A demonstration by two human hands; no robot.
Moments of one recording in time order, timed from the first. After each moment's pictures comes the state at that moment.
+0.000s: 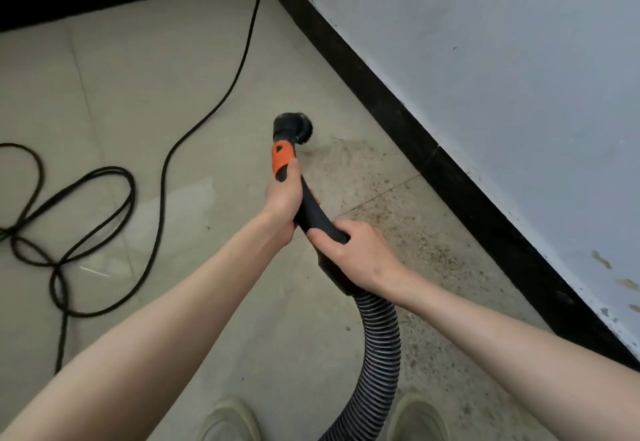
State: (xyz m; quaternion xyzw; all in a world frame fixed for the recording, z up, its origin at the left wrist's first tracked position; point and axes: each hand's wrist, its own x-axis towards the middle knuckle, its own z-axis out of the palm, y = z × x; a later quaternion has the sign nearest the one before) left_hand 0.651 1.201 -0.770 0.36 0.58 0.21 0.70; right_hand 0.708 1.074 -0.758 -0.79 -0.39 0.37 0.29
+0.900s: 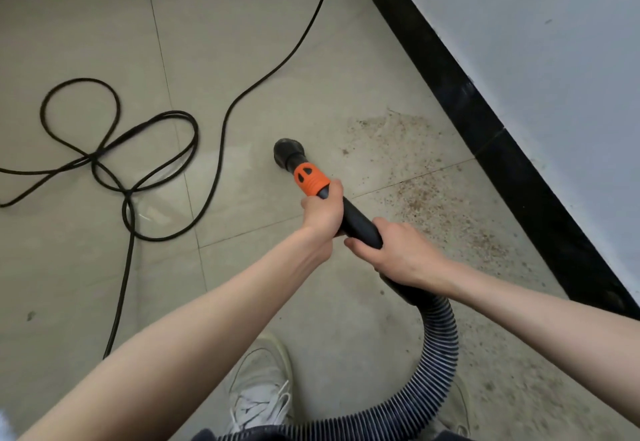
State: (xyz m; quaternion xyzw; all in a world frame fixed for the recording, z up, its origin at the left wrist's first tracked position) left_hand 0.590 1.150 -0.805 0.30 0.63 0.19 0.69; right_hand 0.678 1.055 -0.767 -0.78 -0.53 0.34 0.03
